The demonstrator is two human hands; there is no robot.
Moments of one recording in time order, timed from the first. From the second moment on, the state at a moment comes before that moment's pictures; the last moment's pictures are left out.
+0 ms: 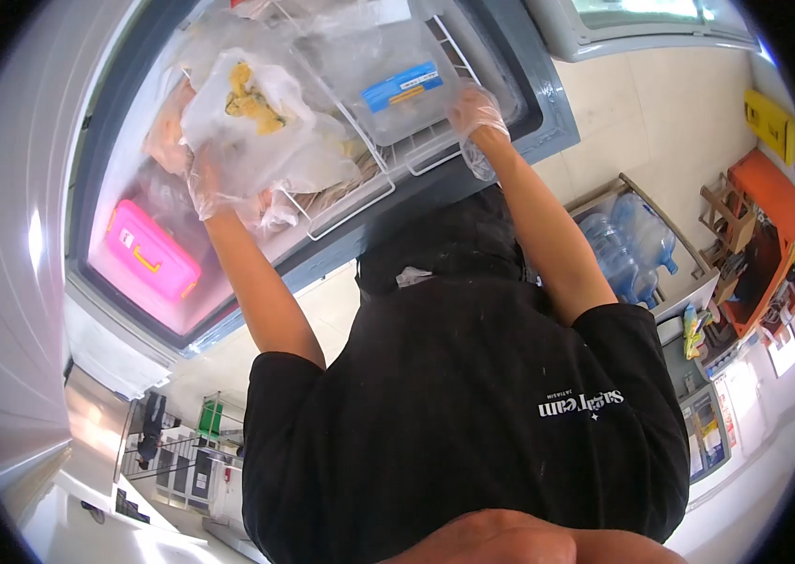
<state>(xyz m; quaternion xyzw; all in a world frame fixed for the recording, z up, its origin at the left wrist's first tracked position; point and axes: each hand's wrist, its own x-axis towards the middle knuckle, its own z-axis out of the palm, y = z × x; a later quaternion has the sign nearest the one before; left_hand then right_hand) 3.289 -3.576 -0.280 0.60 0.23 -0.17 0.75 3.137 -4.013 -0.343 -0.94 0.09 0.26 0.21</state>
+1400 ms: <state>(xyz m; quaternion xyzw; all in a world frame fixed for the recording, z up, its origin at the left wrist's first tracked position) 3.147 -3.538 -0.258 0.55 0.32 -0.01 0.78 3.143 -4.022 -0.217 -0.93 0.24 0.11 0.26</state>
